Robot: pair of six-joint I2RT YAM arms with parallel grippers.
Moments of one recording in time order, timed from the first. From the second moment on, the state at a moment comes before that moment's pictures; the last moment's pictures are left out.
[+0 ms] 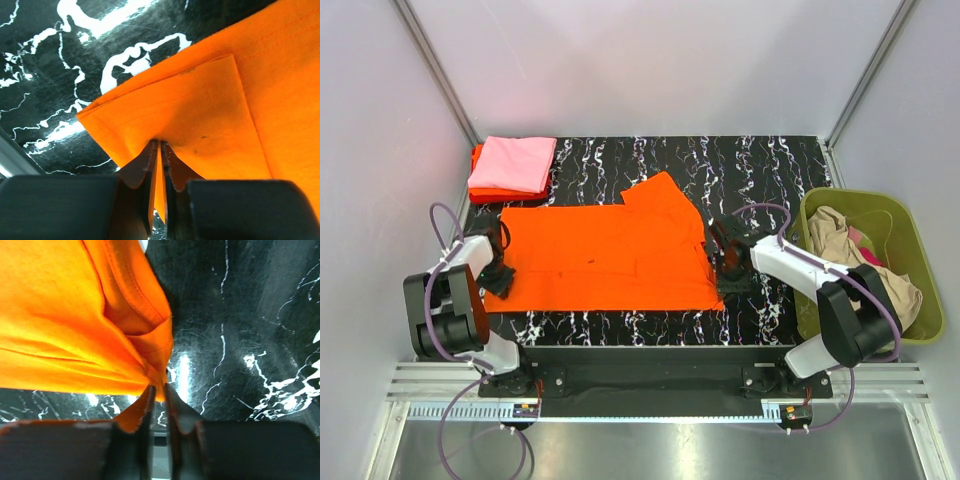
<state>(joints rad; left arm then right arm) 0.24 1.51 0.82 -0.76 -0.33 -0.84 0.50 1.49 0.89 -0.77 0.01 0.54</state>
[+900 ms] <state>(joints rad) 0.20 1.15 0.80 -0.50 0.36 -0.56 0.50 2.01 1.53 -0.65 -0.12 0.55</state>
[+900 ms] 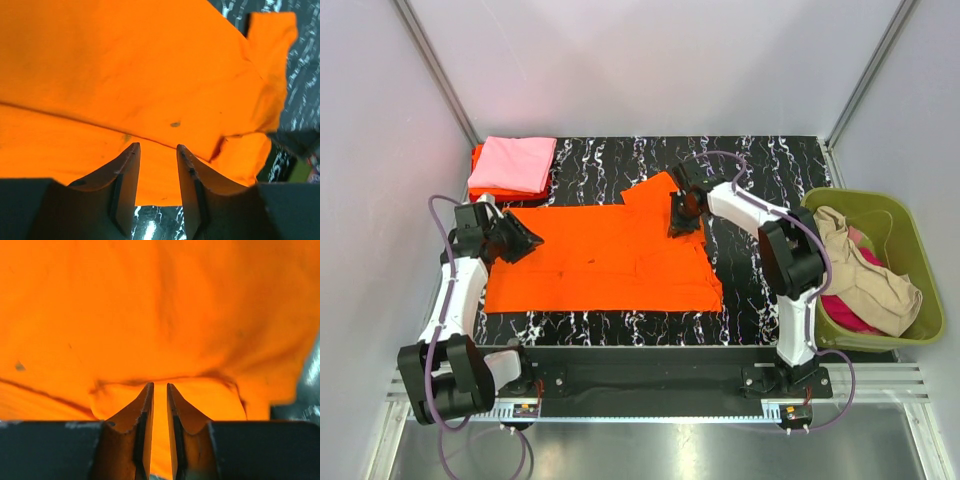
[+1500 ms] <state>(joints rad) 0.20 1.16 0.90 -0.39 0.43 -0.54 0.48 1.99 1.36 -0.53 0.01 0.47</state>
